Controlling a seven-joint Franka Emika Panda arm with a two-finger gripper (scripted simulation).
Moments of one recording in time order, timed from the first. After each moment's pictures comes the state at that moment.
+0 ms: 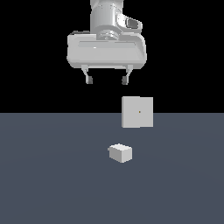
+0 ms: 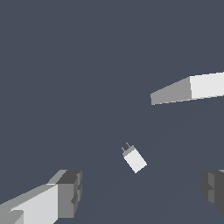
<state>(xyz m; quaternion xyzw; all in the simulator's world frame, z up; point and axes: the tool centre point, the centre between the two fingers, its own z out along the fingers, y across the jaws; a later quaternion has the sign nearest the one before) -0.004 0.012 0.183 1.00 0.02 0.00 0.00</state>
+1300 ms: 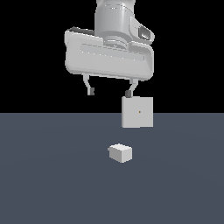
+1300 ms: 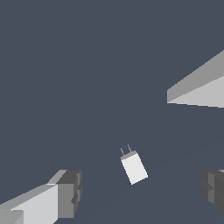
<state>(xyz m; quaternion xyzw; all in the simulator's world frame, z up) -0.031 0.003 0.146 0.99 0.13 0.07 -0.02</state>
